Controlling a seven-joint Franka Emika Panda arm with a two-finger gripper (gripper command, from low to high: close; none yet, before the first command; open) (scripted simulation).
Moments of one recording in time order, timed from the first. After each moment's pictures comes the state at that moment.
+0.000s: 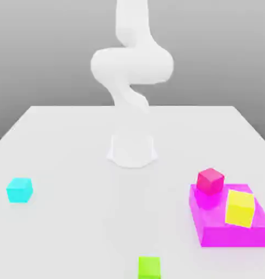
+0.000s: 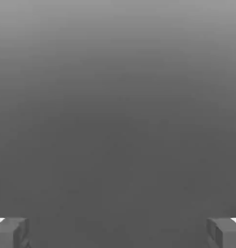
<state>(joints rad) -0.06 -0.71 -0.03 -2.34 0.00 2.35 0.87</state>
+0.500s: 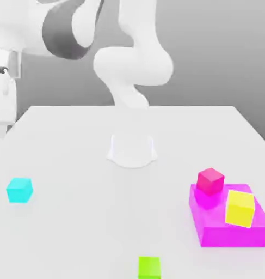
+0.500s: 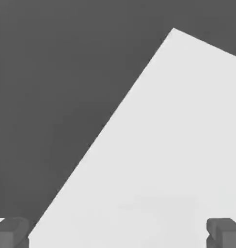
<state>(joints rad) -0.43 -0.16 -0.27 -2.61 0.02 2.67 1.25</state>
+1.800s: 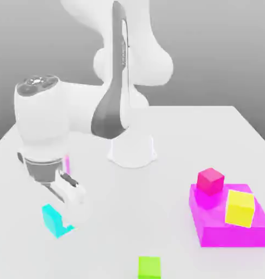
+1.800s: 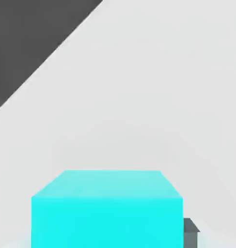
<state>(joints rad) -0.28 0.14 0.10 -2.50 -0.03 2.64 1.21</state>
